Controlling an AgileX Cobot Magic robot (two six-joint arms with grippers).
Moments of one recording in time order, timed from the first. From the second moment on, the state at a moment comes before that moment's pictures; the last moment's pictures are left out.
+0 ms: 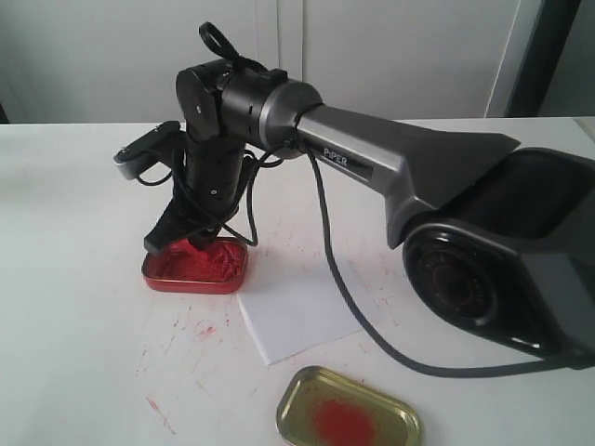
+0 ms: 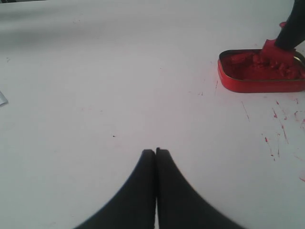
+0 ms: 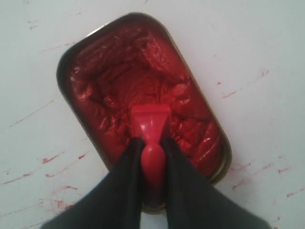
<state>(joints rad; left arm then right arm) -0.05 0.00 0.02 -0.13 0.42 0.13 0.76 2.41 -2.22 0.07 1.12 -0.26</state>
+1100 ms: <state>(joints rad) -0.05 0.00 0.02 -0.13 0.42 0.13 0.81 2.44 -2.24 -0.02 1.06 -0.35</state>
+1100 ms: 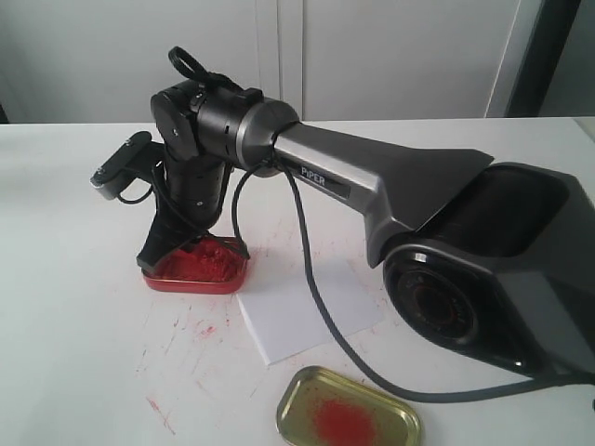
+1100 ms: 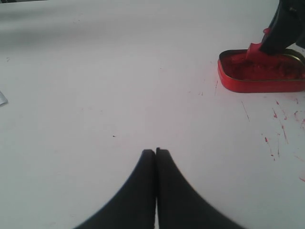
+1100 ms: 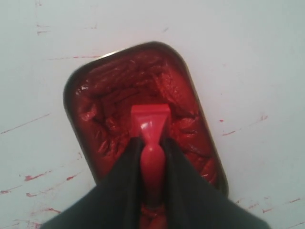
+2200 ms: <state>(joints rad) -0.05 0.00 0.02 -0.13 0.42 0.13 0.81 2.53 -2.27 -0.05 1.14 -0.26</state>
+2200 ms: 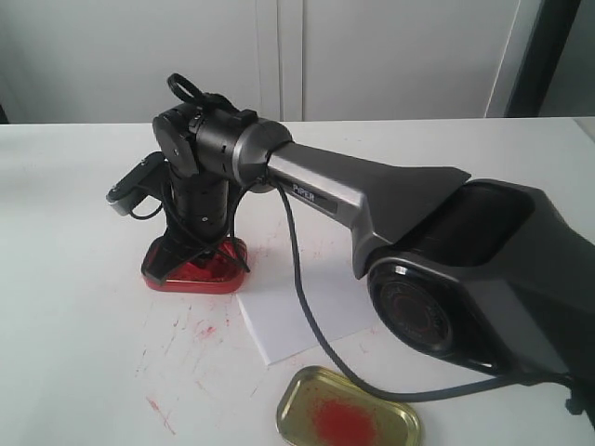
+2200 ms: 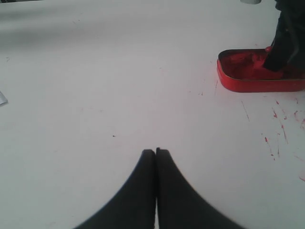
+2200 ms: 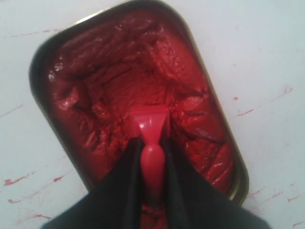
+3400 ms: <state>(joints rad) -0.05 0.00 0.02 -0.13 0.42 0.13 0.81 2.44 -2.26 -0.05 1.12 -0.18</state>
